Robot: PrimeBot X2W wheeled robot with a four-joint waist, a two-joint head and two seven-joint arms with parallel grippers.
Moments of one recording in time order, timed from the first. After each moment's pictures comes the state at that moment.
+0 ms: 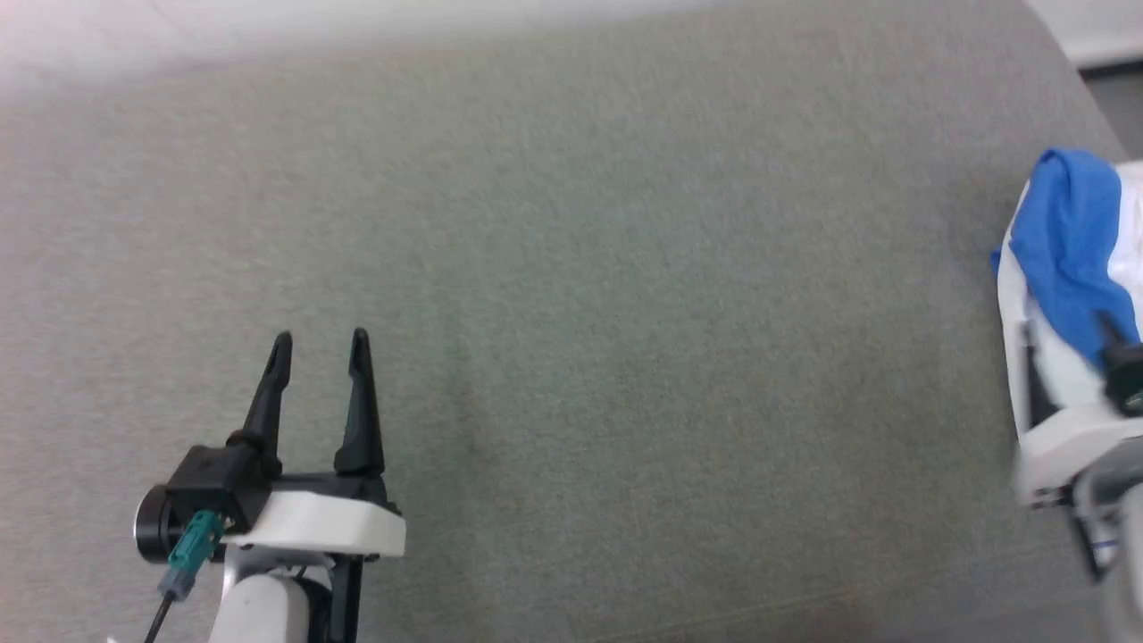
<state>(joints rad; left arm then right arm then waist) -0.10 0.05 0.00 0.05 -0.17 -0.03 -0.26 -0.38 -0.27 -0.21 0.63 -0.18 0.13 -0.22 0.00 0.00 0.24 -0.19</state>
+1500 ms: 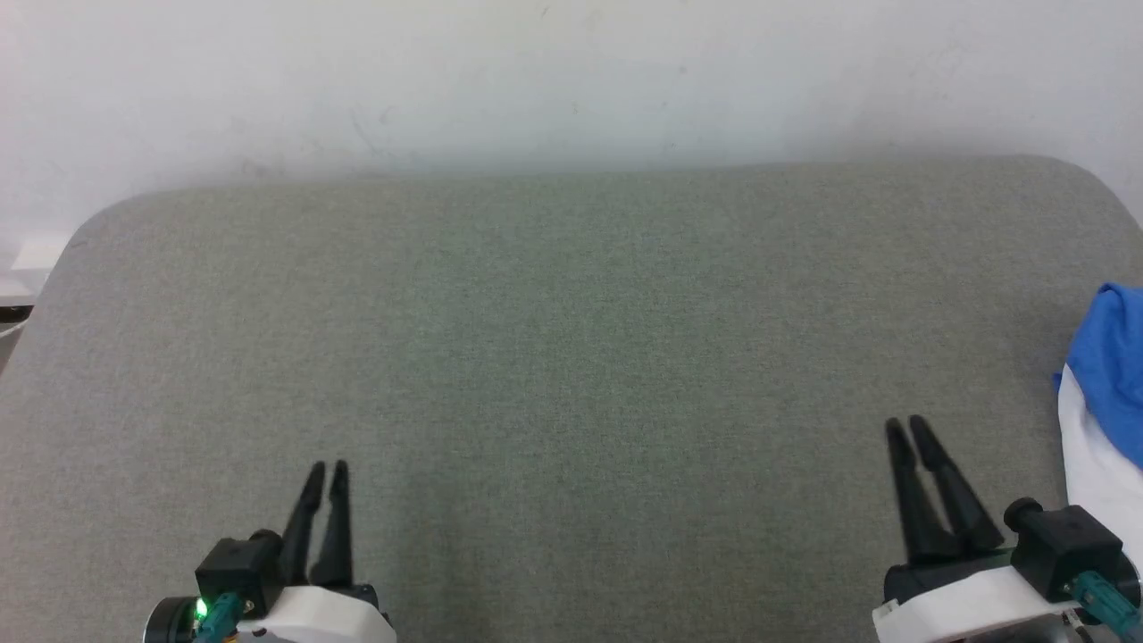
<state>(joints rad) 0.04 0.07 0.03 0.19 -0.13 -0.05 -0.26 0.11 -0.05 0.02 -0.03 0.16 0.13 -0.19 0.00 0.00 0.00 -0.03</state>
